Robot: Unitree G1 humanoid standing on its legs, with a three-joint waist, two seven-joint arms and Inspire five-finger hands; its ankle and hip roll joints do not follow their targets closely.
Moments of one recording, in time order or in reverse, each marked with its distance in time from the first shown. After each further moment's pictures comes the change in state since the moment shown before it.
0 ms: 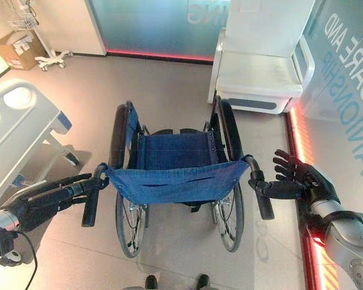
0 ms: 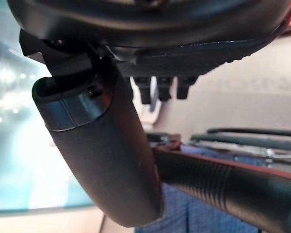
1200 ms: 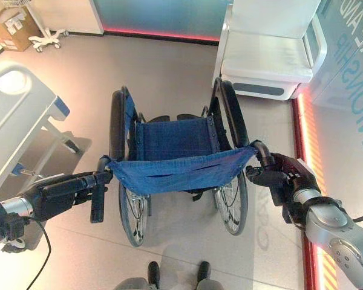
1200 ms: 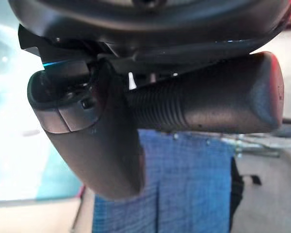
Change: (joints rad) left arm -0.164 0.178 -0.167 0.042 -0.202 -0.006 0.051; right arm -0.229 -0.112 0.242 0.101 0.024 0.023 -0.102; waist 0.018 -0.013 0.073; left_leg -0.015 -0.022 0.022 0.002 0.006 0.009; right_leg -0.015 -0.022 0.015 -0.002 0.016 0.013
